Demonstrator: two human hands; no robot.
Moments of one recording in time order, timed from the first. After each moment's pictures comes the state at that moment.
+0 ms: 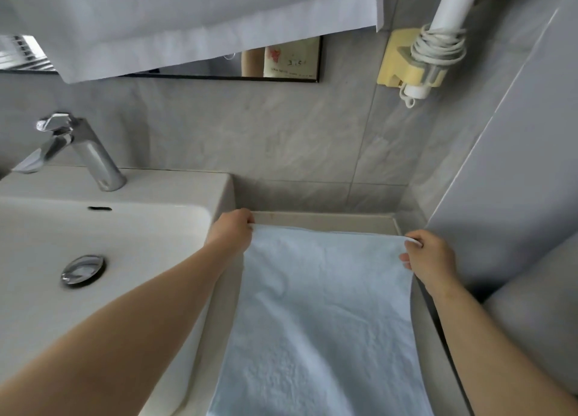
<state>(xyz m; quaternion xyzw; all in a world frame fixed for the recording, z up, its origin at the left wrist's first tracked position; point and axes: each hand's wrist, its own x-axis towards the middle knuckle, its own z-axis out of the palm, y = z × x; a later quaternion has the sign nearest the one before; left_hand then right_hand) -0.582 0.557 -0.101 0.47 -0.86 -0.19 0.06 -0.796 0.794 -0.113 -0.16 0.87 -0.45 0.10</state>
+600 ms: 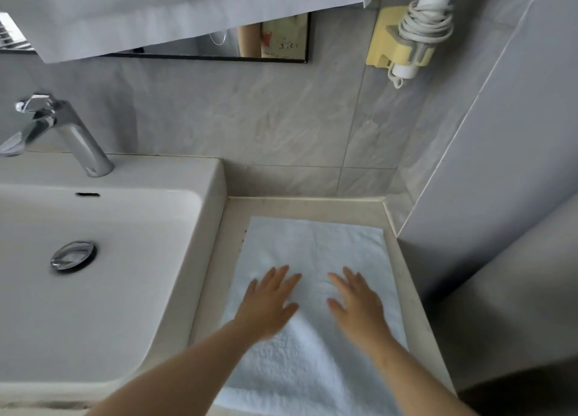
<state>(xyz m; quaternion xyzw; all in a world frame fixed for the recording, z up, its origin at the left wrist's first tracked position) -0.557 0.675 -0.201 0.27 -0.94 -0.19 -0.07 -0.690 0.817 -0.189 -0.42 0.88 -0.13 0.17</state>
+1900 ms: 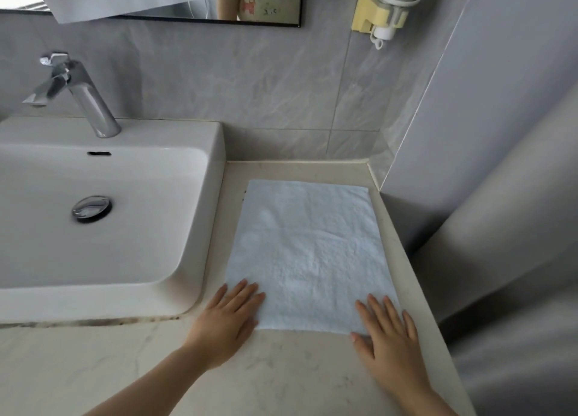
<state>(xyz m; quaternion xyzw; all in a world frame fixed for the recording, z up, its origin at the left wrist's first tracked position) -0.396 0.726 -0.237 0.21 -0.97 -0.06 -0.08 -0.597 0.974 -0.246 -0.41 0.91 -0.11 0.01</state>
